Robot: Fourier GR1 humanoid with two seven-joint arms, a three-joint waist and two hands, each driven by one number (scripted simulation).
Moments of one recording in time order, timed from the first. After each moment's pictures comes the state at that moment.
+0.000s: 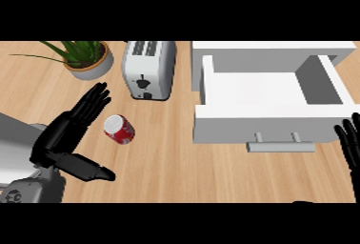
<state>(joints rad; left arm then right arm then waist) -0.13 0.18 0.05 -1.64 0.16 -0.36 0.11 0.24 -0.09 -0.16 -2.08 -0.07 0.12 0.07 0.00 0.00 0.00</state>
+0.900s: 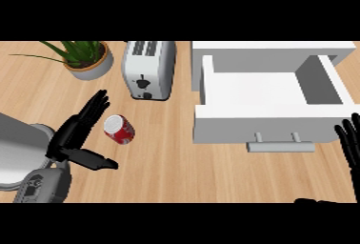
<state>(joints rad) -0.19 0.18 0.10 -1.29 0.02 -0.37 -0.18 0.23 -0.08 -0.22 -2.02 -0.07 0.18 0.03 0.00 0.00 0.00</state>
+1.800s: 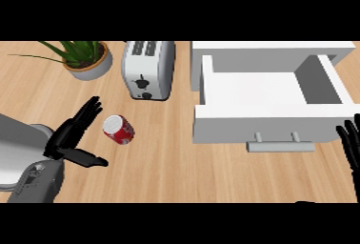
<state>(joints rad) -0.31 0.27 0.16 -0.85 -0.07 -0.42 -0.47 0.23 -0.05 -0.22 -2.06 -0.05 0.19 0.04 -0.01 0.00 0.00</state>
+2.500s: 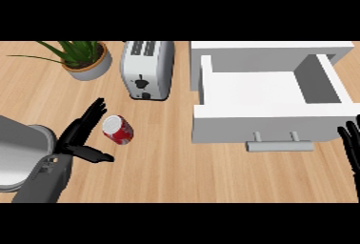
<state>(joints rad) -0.47 0.28 0.19 -0.48 -0.13 -0.37 -0.65 0.24 -0.03 -0.22 -2.10 -0.05 0.19 0.06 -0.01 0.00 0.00</state>
